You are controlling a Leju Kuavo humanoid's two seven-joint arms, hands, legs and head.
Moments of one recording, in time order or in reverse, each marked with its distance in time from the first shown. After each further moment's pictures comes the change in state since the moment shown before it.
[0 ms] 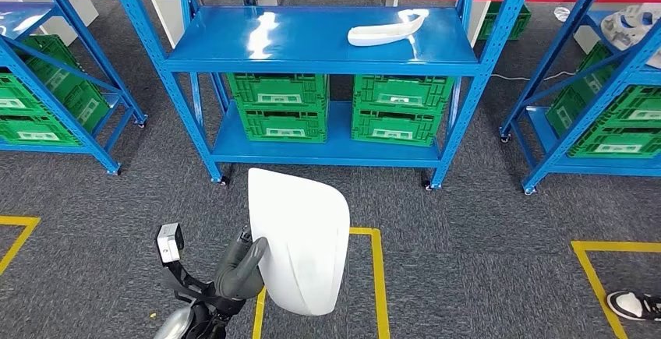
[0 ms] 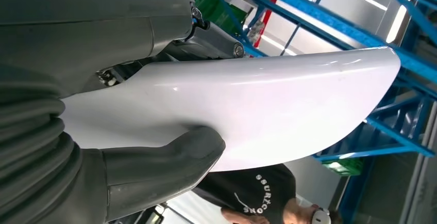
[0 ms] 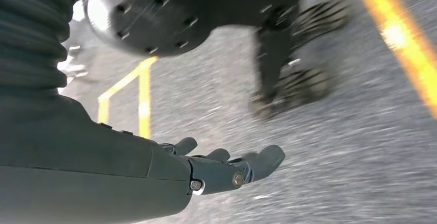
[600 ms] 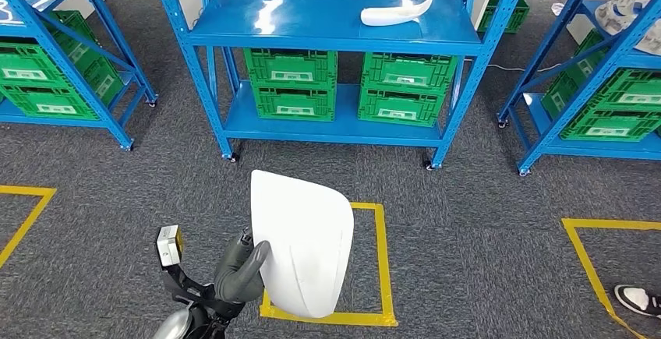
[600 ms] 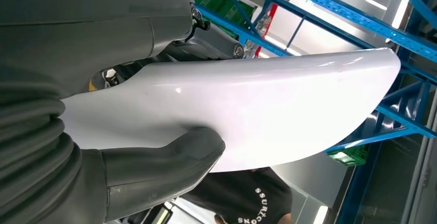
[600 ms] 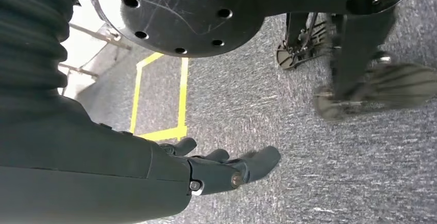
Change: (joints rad) left arm 0.010 0.021 -0.039 -0.039 -0.017 0.041 -0.003; right arm 0.004 0.031 0.076 0.000 0.052 0.025 -0.027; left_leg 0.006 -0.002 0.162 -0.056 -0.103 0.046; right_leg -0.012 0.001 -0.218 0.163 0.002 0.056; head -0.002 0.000
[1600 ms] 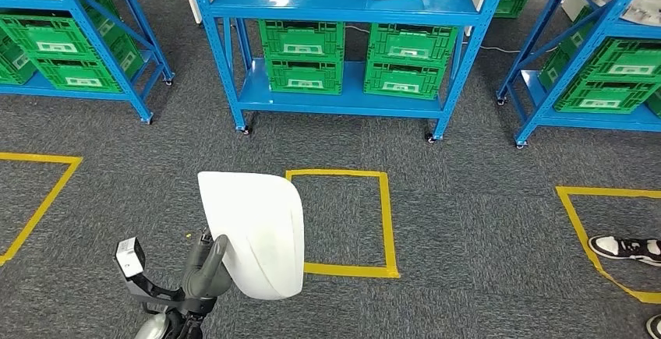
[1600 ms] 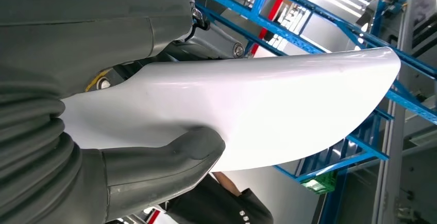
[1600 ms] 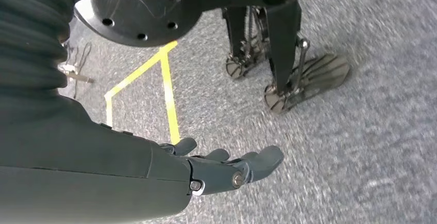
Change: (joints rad) left arm 0.038 -0.012 0.221 0.086 -0.055 -0.084 -0.137; right arm 0.002 -0.063 -0.142 -0.001 -0.127 0.032 -0.121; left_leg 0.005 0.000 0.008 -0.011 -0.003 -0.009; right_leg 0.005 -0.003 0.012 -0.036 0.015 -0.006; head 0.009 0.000
